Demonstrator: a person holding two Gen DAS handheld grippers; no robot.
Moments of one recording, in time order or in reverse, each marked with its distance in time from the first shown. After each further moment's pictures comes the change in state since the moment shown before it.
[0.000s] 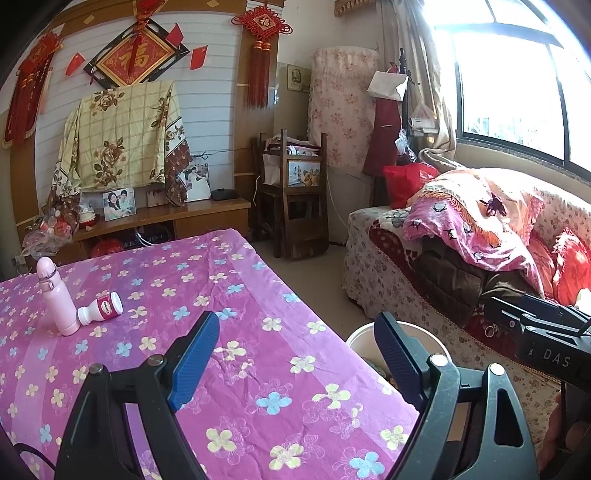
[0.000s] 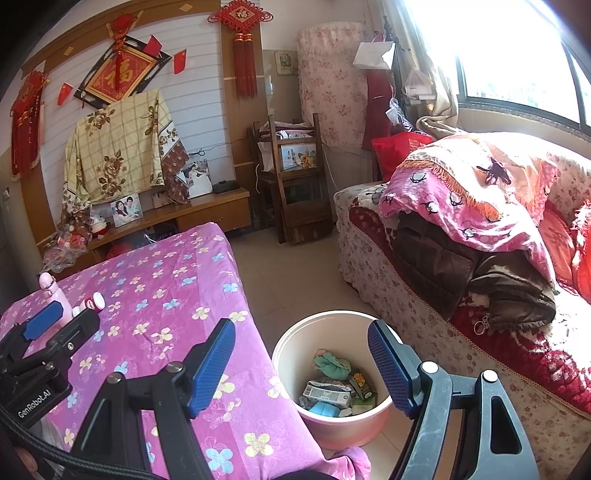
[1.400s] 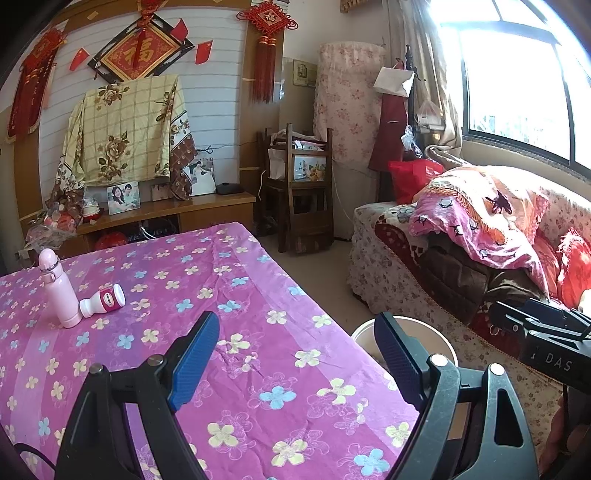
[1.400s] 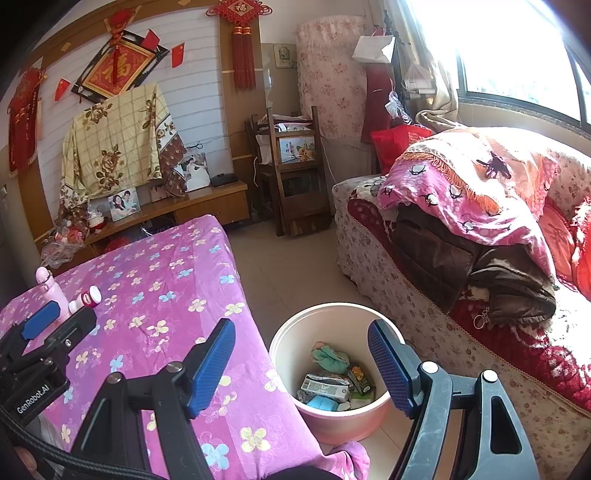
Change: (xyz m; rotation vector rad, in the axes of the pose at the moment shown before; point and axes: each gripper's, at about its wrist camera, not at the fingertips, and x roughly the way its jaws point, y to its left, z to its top) left arm 0.005 0.004 -0.010 -0.012 0.013 0.018; right arm 0.006 0.002 -0.007 0.000 0.031 -0.012
